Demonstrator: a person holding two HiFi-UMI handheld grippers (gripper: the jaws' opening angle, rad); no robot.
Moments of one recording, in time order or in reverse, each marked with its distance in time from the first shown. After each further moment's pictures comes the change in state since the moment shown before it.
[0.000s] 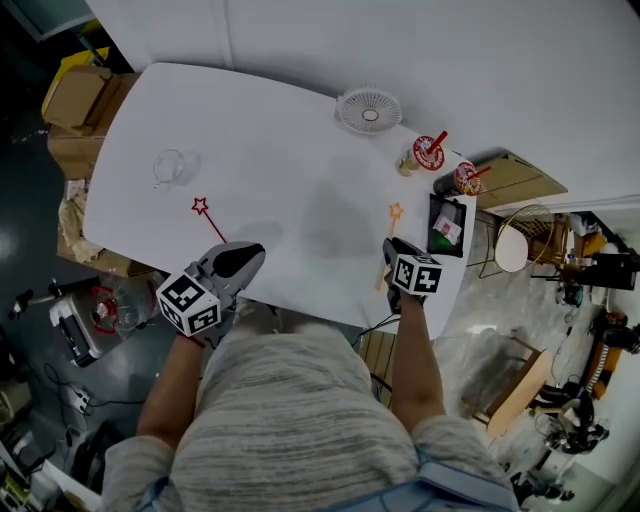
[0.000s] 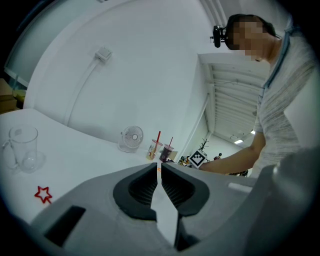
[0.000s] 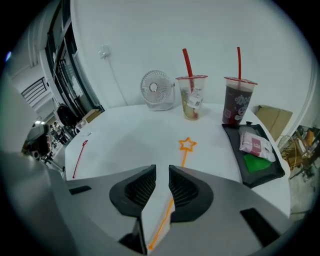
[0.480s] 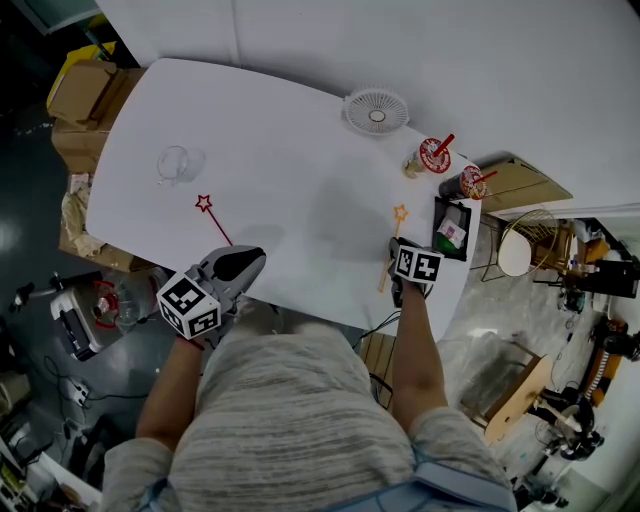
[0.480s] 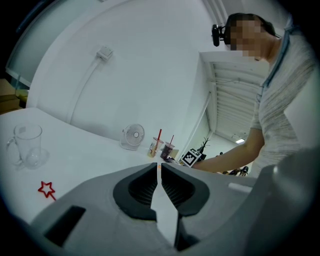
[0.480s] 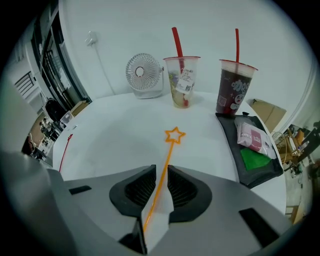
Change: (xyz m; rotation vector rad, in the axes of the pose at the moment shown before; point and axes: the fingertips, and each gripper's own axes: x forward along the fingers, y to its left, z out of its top) left arm -0.005 -0.002 -0.007 -0.009 0.020 0.018; right arm 0.028 -0.034 -0.015 0.018 0.115 -0.105
